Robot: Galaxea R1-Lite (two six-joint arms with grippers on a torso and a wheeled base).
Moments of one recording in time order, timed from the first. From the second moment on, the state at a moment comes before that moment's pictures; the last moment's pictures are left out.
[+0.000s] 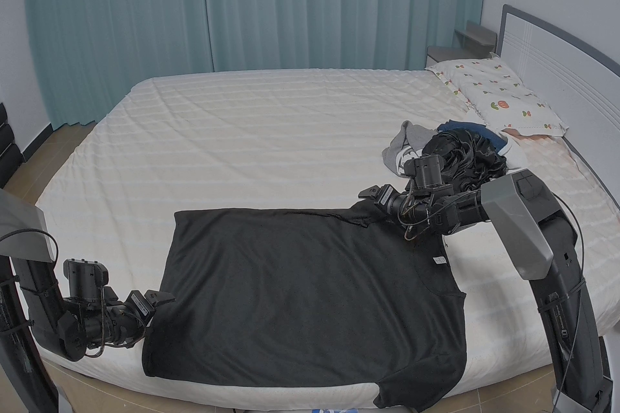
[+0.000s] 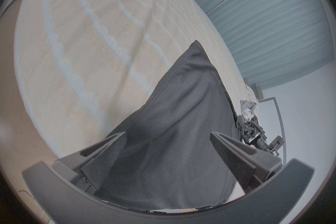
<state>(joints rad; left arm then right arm) 0.06 2.11 -0.15 -1.18 -0.28 -0.86 0.31 2.71 -1.93 -0.25 0.16 0.83</state>
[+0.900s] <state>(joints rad) 0.06 2.11 -0.14 -1.18 -0.28 -0.86 0.31 2.79 -2.00 -0.81 0.26 0.78</state>
